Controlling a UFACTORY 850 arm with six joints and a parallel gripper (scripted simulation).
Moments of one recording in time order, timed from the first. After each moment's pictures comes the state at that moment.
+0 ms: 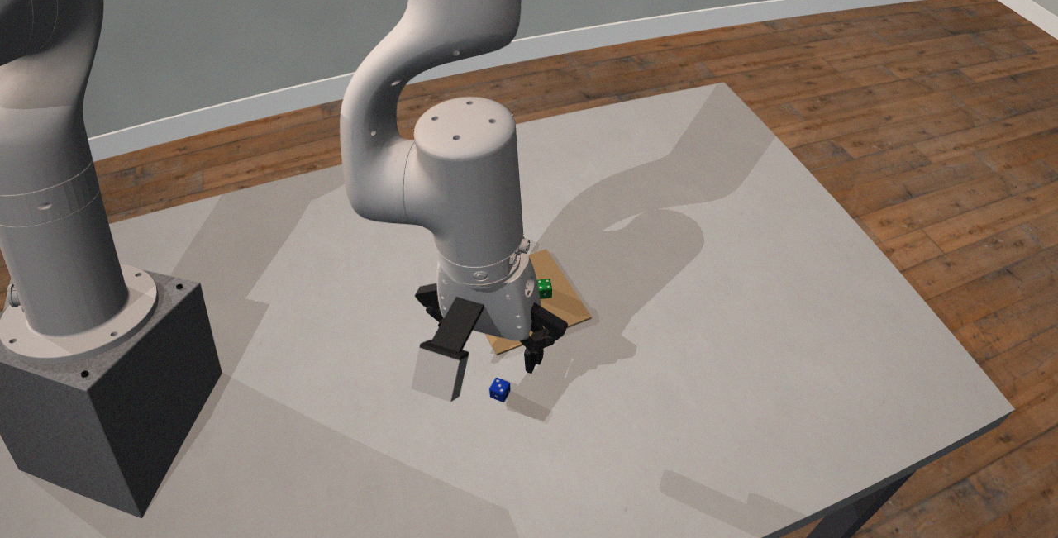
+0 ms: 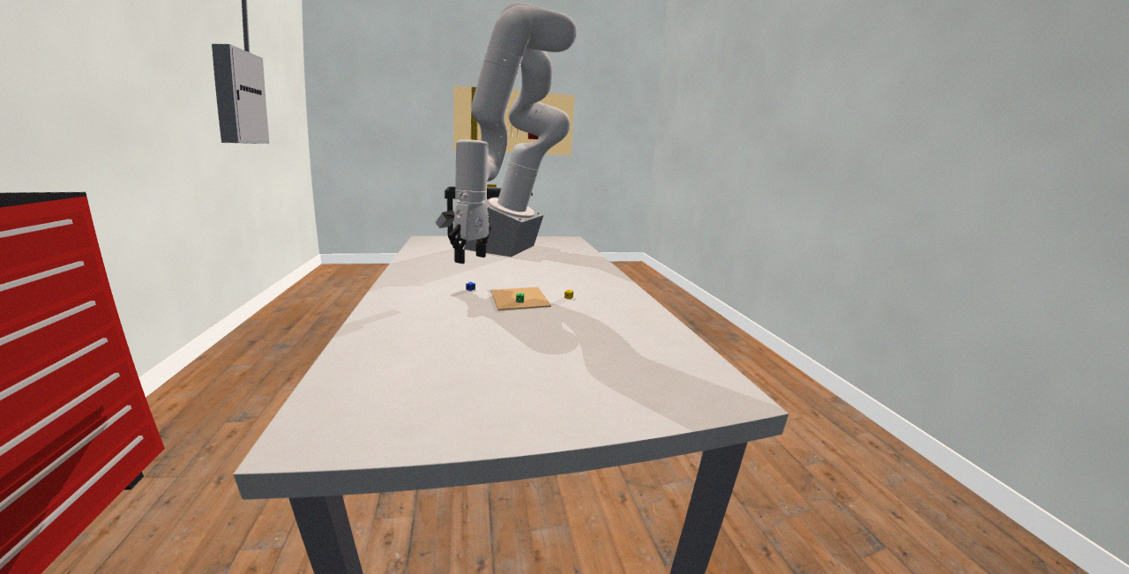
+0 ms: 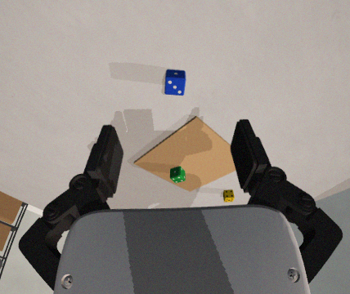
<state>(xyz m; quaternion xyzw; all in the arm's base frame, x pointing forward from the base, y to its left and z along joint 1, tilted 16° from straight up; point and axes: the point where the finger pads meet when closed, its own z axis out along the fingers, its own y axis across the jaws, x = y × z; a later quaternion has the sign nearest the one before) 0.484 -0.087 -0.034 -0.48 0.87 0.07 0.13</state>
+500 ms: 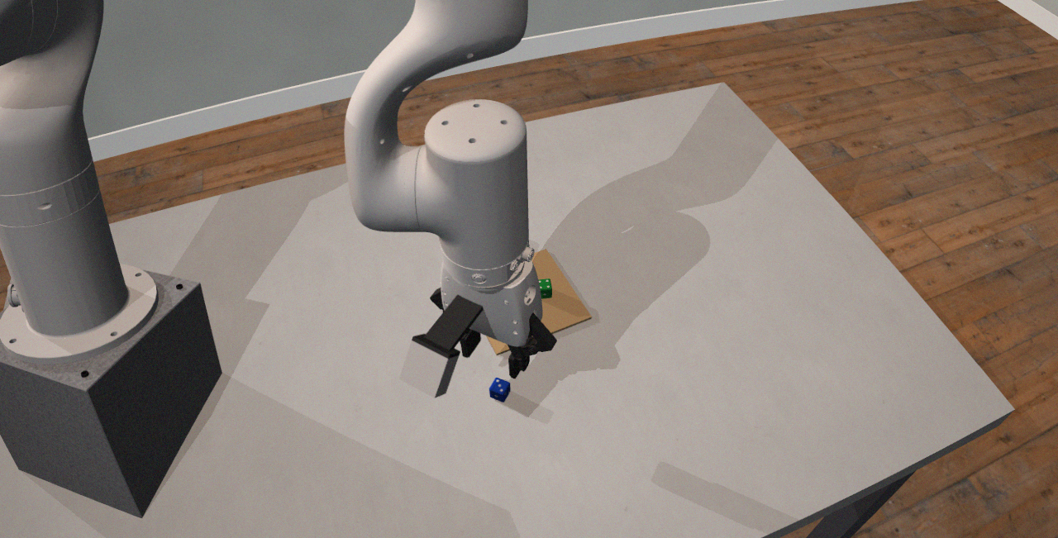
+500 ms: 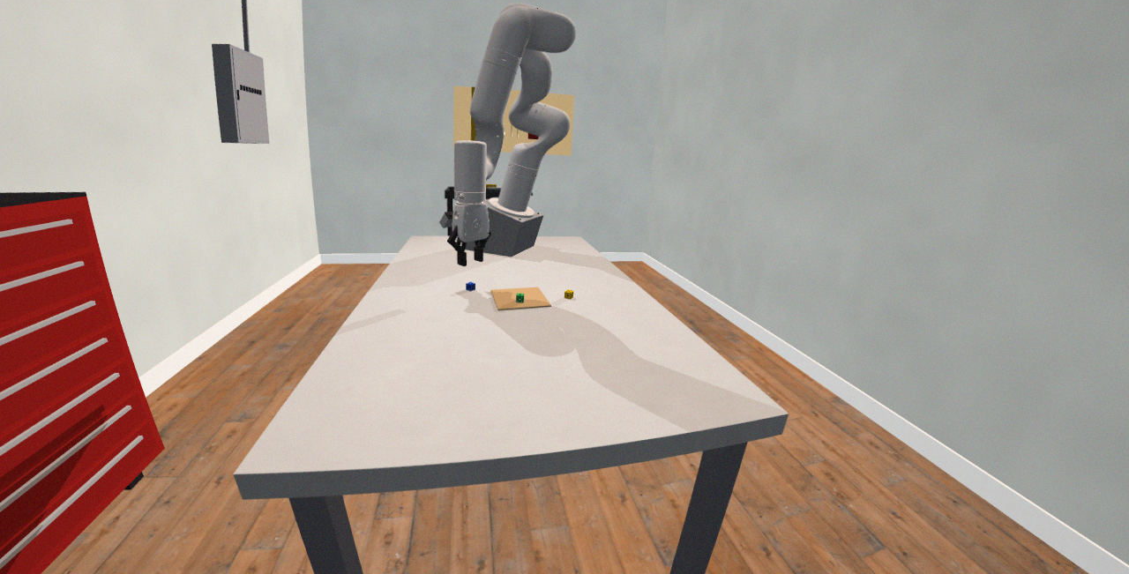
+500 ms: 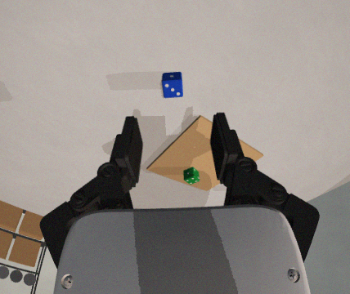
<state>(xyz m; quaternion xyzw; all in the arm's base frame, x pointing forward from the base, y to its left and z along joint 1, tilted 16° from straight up) 0.484 -0.088 -0.036 -0.41 0.90 0.09 0.11</state>
